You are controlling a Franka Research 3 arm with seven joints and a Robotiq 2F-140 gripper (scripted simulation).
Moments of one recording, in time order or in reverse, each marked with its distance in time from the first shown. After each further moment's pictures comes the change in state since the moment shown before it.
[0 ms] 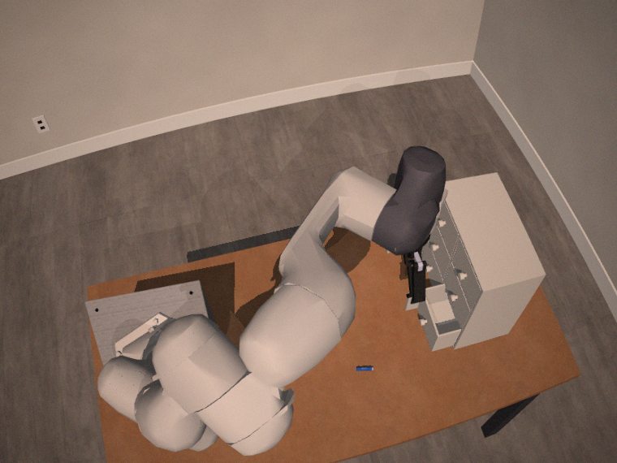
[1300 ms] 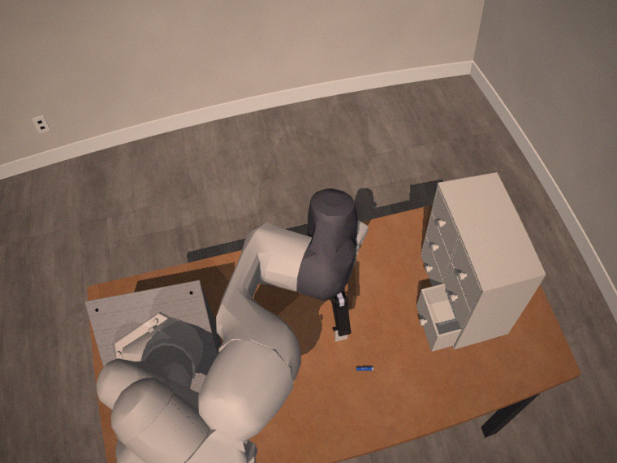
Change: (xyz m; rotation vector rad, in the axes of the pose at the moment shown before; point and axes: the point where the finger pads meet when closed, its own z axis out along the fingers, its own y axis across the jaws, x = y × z) arm -0.156 0.007 0.064 -0.005 -0.003 -0.035
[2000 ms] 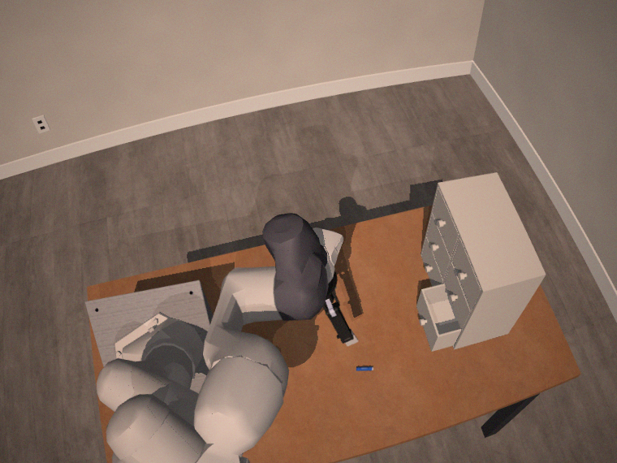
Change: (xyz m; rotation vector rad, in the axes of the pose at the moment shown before) arm 0.018 0.005 0.030 -0.032 0.279 -0.072
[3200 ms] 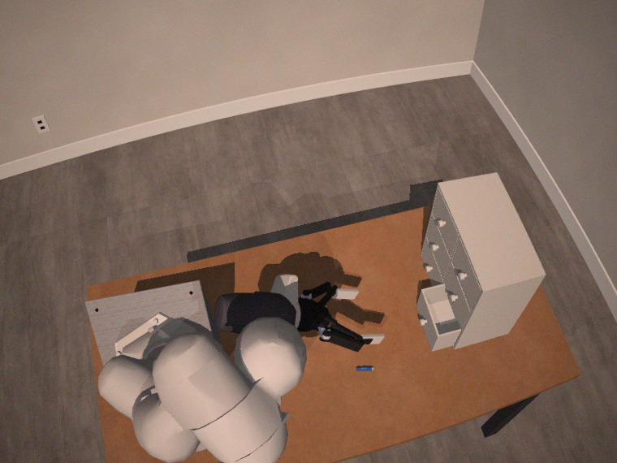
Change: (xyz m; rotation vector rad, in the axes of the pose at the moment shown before) arm 0.045 -0.010 0.087 -0.069 0.733 -0.141
